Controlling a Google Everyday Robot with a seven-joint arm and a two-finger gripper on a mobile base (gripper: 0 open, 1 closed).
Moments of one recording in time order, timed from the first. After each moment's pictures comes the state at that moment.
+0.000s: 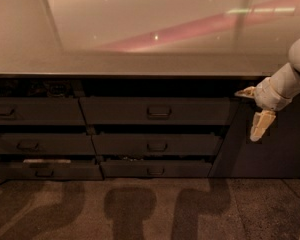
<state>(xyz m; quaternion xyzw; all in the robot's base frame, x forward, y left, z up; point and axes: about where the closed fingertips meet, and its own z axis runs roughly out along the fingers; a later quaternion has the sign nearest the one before) 0.621 -0.334 0.704 -0.71 0.67 0.06 0.19</state>
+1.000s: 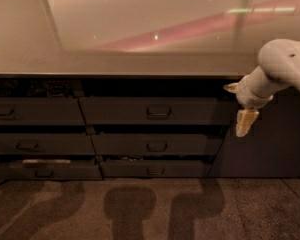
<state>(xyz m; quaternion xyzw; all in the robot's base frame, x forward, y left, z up) 0.634 -0.301 0.714 -0.73 0.66 -0.06 0.16</state>
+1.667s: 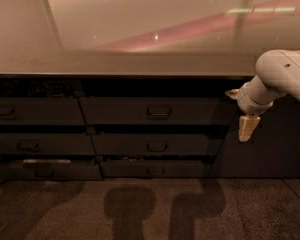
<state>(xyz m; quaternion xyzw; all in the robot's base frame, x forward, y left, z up) 0.632 -0.314 0.690 -0.73 0.66 -0.09 0.15</state>
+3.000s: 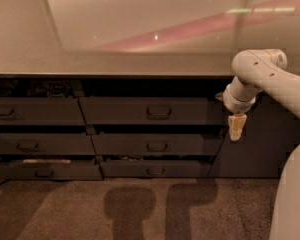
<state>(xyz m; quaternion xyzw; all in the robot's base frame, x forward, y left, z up) 0.658 -0.298 0.650 -0.75 0.66 -0.06 0.08</state>
